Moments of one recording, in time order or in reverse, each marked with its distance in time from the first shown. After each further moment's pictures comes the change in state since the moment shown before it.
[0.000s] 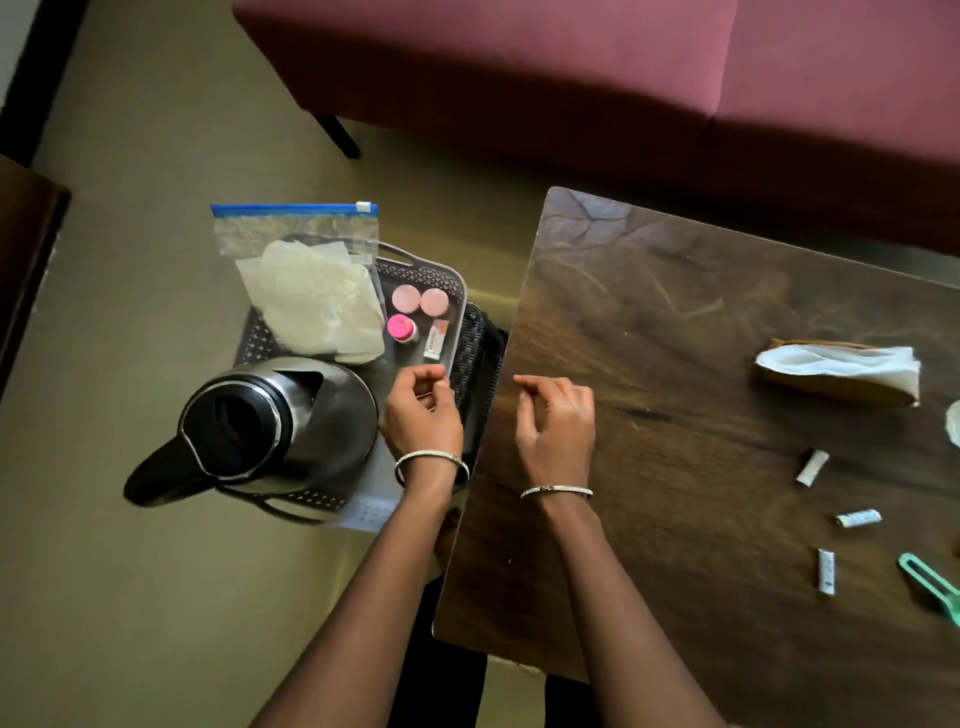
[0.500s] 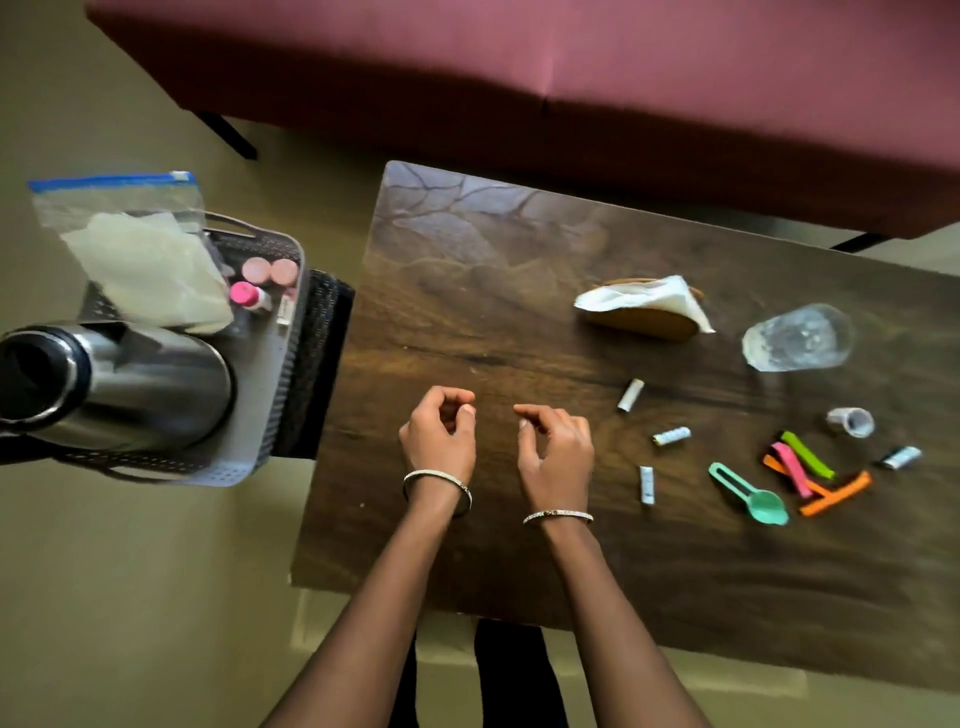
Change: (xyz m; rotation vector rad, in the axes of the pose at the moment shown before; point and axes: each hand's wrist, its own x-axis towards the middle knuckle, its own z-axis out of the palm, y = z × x) left_hand -0.185 -0.004 0.090 0.067 -0.332 0.052; right_hand -0.062 0.138 -0.149 0.007 0.052 0.088
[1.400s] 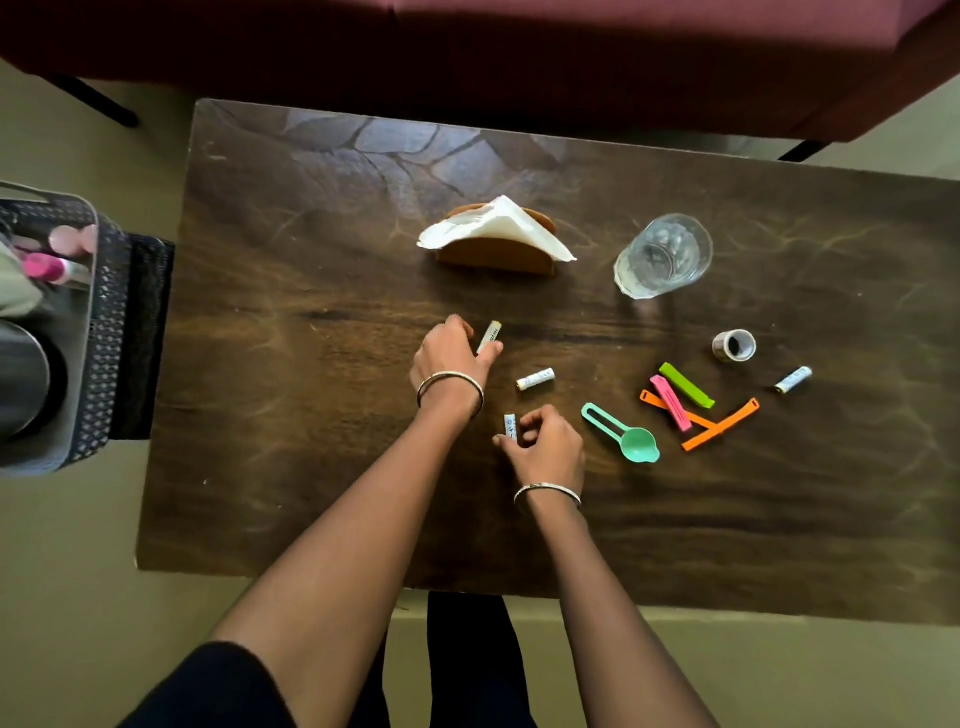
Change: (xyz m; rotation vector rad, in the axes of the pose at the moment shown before) left_hand -0.037 0.036 0.219 0.720 -0.134 0.137; right_hand 0.010 0.179 -0.105 -0.129 -0.212 0.522
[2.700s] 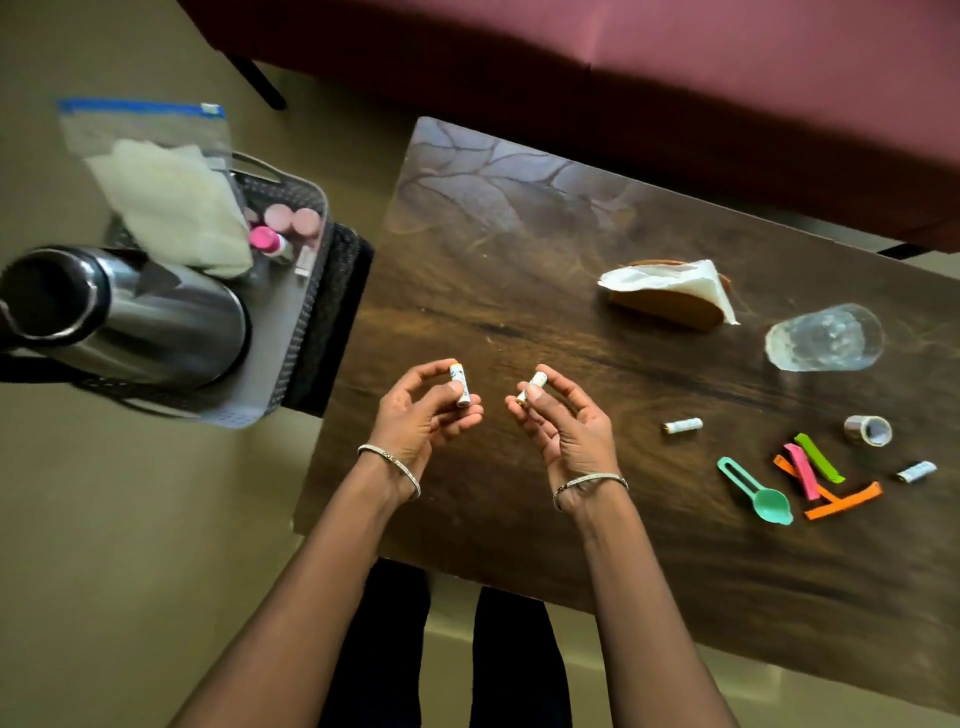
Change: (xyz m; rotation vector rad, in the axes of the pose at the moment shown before) left_hand -0.030 -0.185 -0.161 -1.476 -0.272 -0.368; right_hand -0.082 -0.158 0.046 1.320 -0.439 0.149
